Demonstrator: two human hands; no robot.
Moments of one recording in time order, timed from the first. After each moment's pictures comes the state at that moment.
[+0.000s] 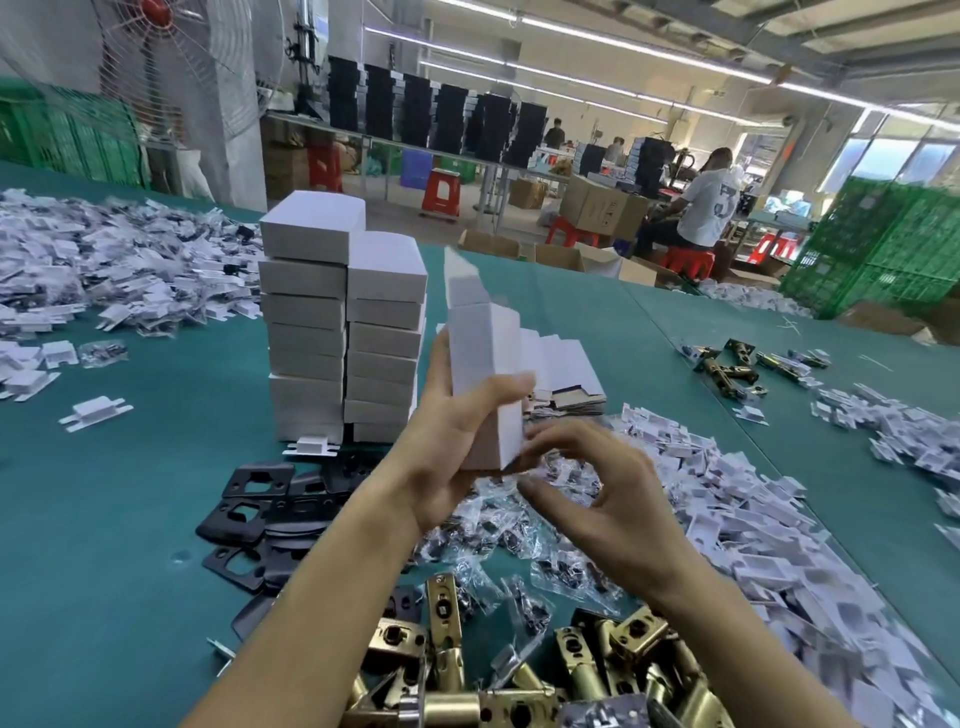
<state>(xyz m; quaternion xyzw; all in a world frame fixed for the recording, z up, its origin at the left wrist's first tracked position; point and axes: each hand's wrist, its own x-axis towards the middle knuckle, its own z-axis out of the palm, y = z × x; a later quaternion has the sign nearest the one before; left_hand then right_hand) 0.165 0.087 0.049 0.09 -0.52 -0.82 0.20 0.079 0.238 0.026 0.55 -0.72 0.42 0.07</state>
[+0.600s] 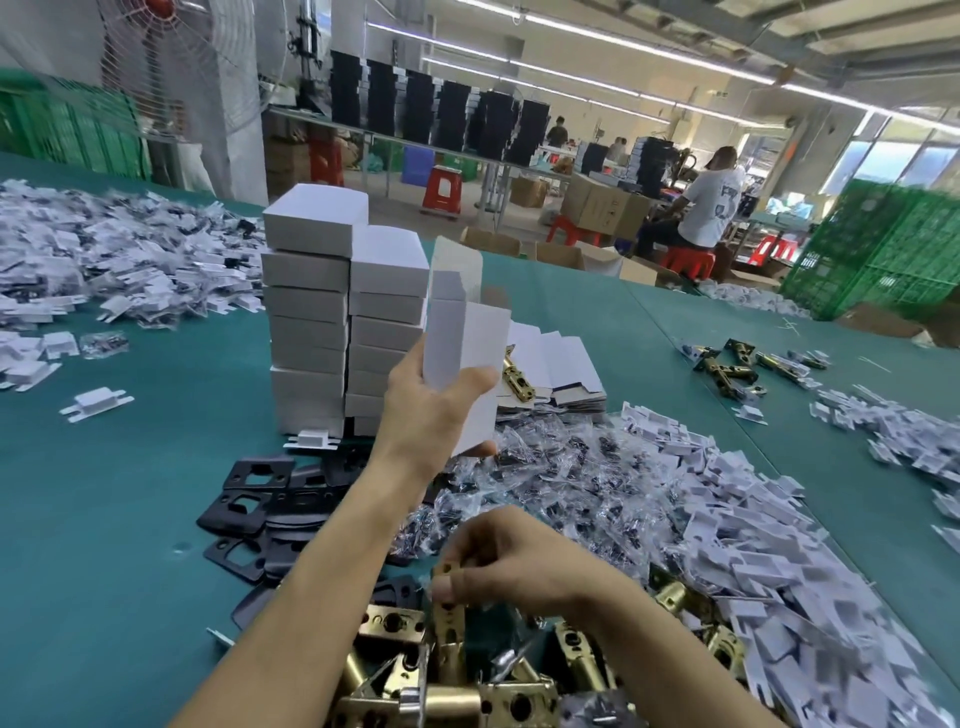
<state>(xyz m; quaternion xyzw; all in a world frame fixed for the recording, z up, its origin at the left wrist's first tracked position) 0.162 0.070 0.034 0.13 -0.59 -0.72 0.34 0.110 0.206 0.000 0.40 -0.76 0.31 -0.41</state>
